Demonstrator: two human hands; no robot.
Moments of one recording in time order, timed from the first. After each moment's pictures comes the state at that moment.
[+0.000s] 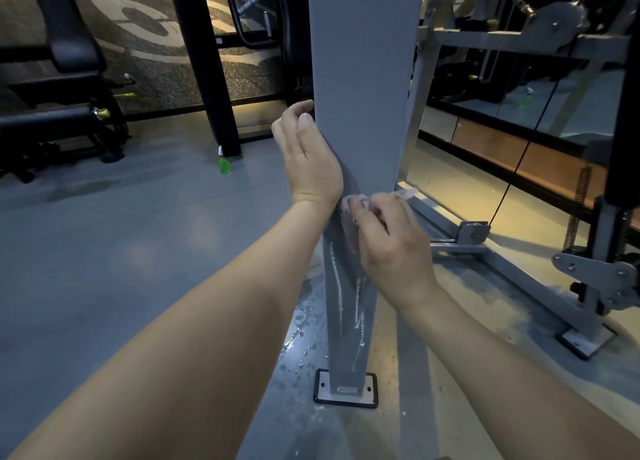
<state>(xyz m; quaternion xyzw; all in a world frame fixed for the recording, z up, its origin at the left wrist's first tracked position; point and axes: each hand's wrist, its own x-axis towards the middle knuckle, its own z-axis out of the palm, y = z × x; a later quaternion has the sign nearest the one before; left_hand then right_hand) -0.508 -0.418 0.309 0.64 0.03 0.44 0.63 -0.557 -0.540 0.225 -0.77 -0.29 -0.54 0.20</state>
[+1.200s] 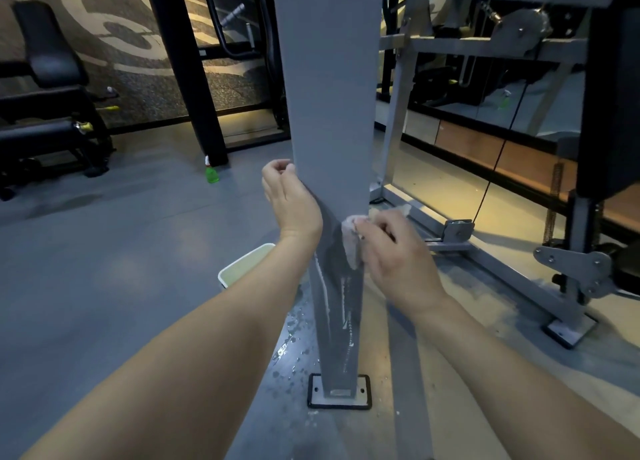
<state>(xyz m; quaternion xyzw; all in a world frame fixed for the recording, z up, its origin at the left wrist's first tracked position) -0.524 -0.421 0.266 0.63 0.13 0.36 0.67 -0.556 -0.585 0.199 -0.82 -0.34 -0.42 0.18</state>
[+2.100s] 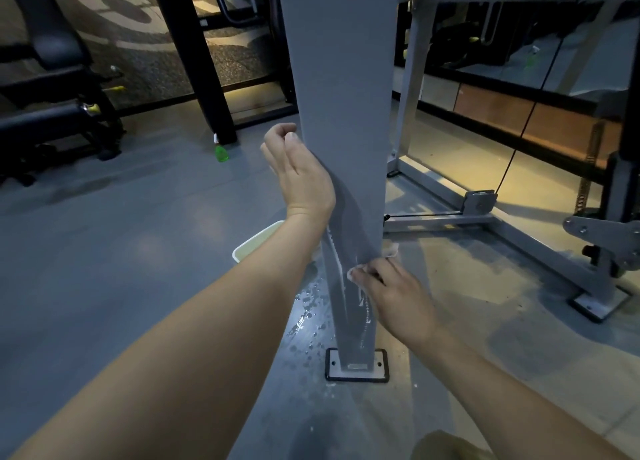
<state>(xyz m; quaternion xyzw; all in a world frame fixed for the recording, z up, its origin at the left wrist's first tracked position) -0.521 -0.422 0.263 0.65 0.11 0.40 0.63 -0.571 -0.573 0.088 -0.87 -0.33 -0.29 0.20</state>
